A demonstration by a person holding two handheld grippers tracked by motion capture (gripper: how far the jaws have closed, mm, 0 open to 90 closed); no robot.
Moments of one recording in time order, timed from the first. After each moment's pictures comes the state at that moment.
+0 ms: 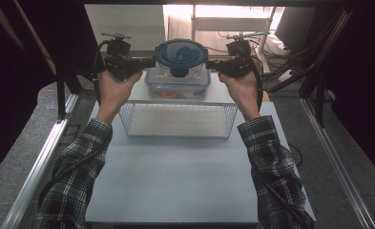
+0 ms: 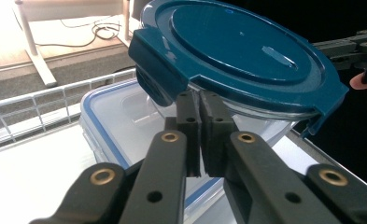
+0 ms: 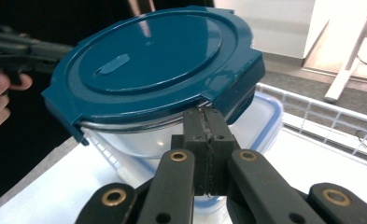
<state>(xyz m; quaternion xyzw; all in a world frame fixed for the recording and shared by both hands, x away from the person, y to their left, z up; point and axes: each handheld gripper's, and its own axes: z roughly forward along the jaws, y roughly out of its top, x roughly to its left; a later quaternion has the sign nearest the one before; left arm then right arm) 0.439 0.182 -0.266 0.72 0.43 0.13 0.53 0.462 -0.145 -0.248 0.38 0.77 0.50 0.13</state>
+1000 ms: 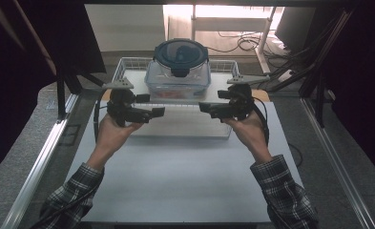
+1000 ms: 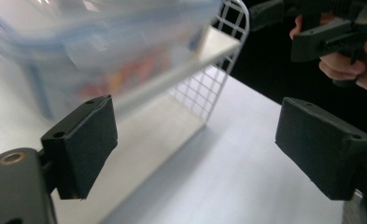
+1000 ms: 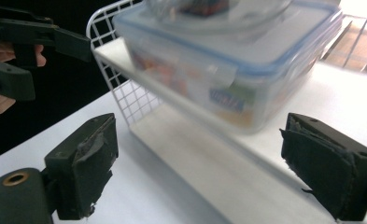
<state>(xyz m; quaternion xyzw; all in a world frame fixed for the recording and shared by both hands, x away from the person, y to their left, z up) 0.357 0.170 -0.347 0.76 0.34 0.09 0.54 0.392 -0.161 -0.318 0.32 0.79 0.50 0.14</state>
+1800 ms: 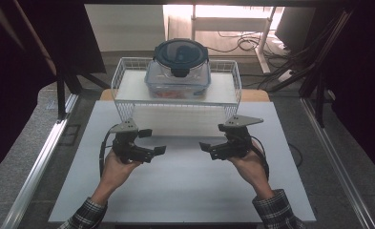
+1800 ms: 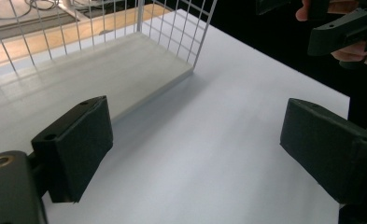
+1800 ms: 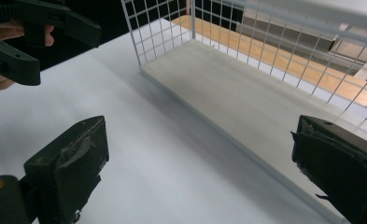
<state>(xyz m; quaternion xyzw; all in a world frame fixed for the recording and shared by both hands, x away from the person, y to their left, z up) 0.309 0.162 -0.434 0.77 0.34 0.08 0.53 0.337 -0.172 -0.396 0.30 0.82 0.47 0.14</state>
